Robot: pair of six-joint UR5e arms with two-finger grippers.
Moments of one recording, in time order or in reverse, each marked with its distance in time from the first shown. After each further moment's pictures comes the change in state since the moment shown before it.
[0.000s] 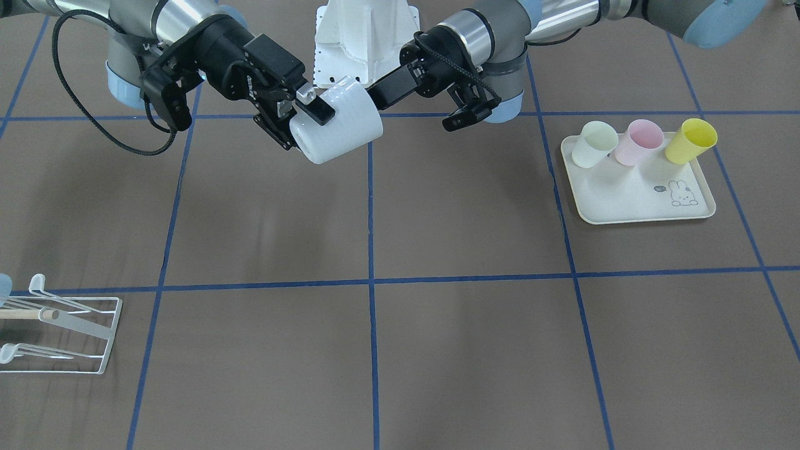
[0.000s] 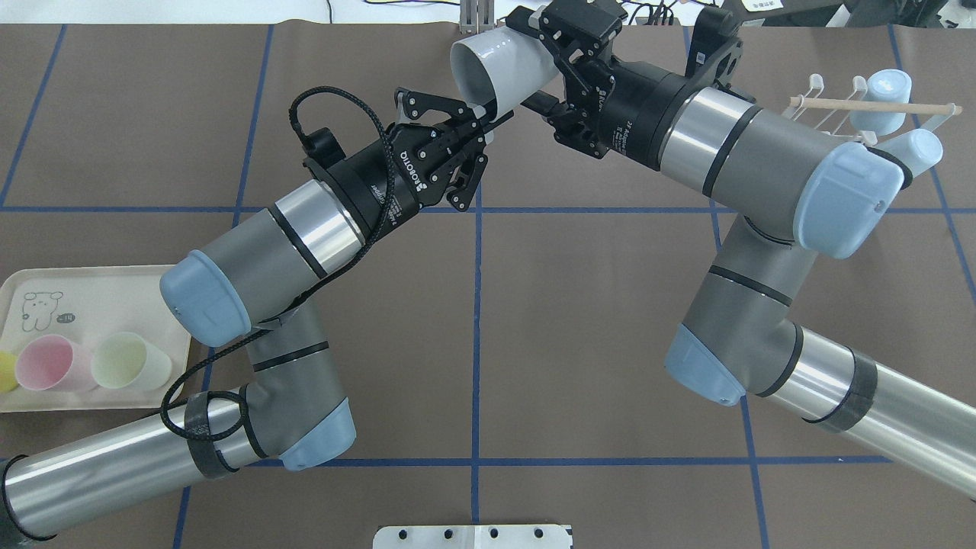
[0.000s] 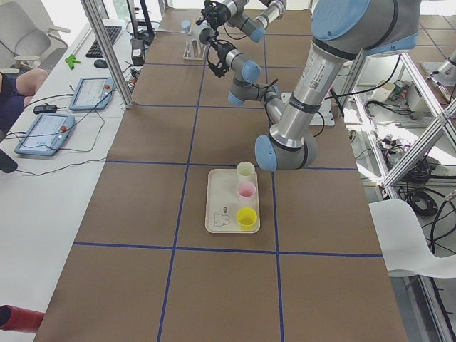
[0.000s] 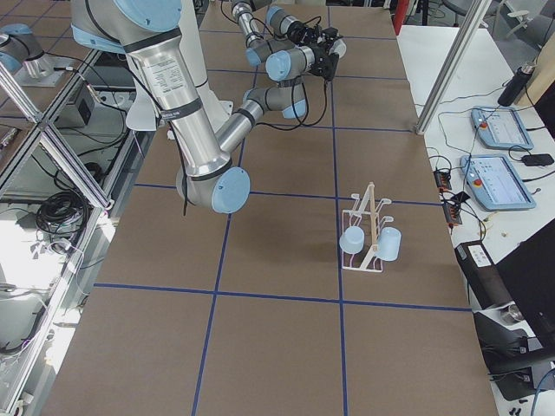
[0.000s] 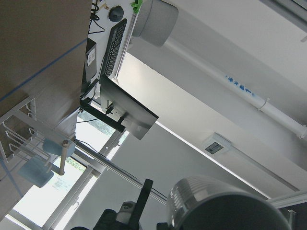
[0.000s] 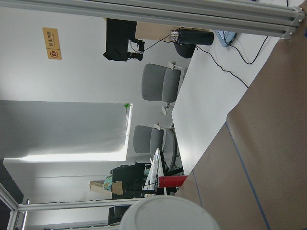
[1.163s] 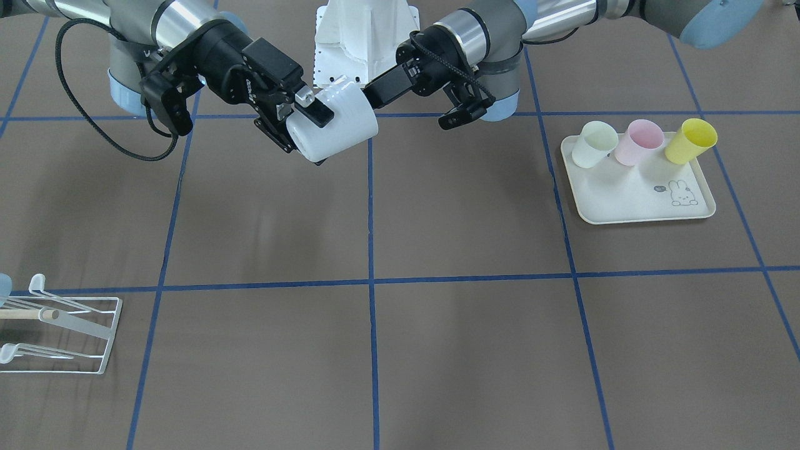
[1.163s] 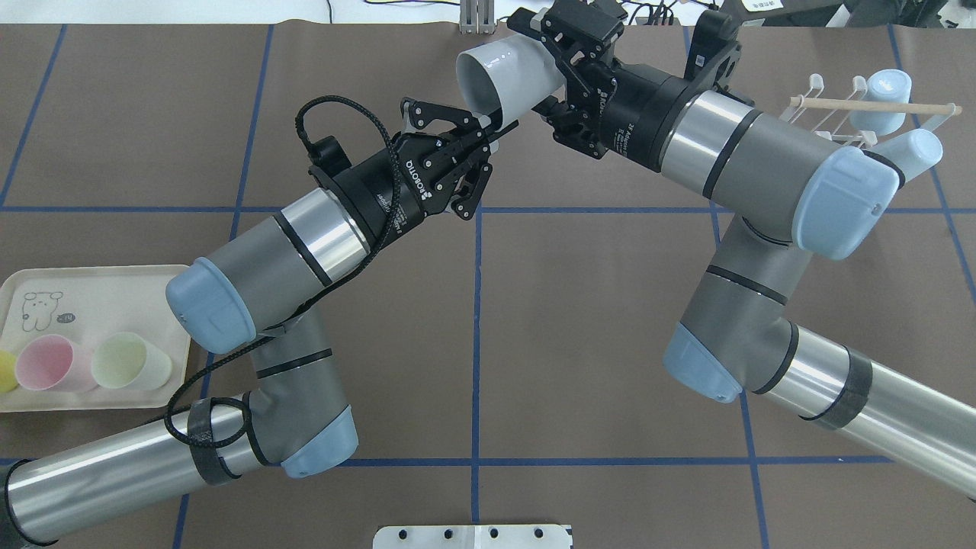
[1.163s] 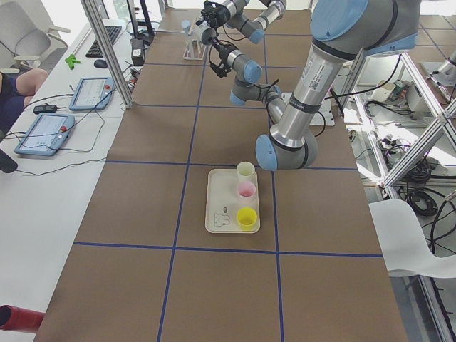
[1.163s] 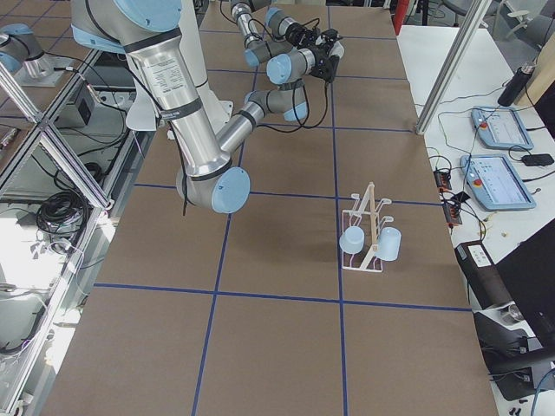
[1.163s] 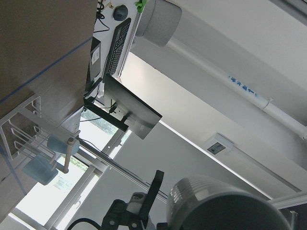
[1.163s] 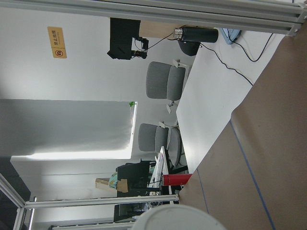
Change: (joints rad) left arm 0.013 -0.001 0.002 0.001 0.002 0.002; right arm 0.000 0.000 -0.023 0.049 -0.001 0.002
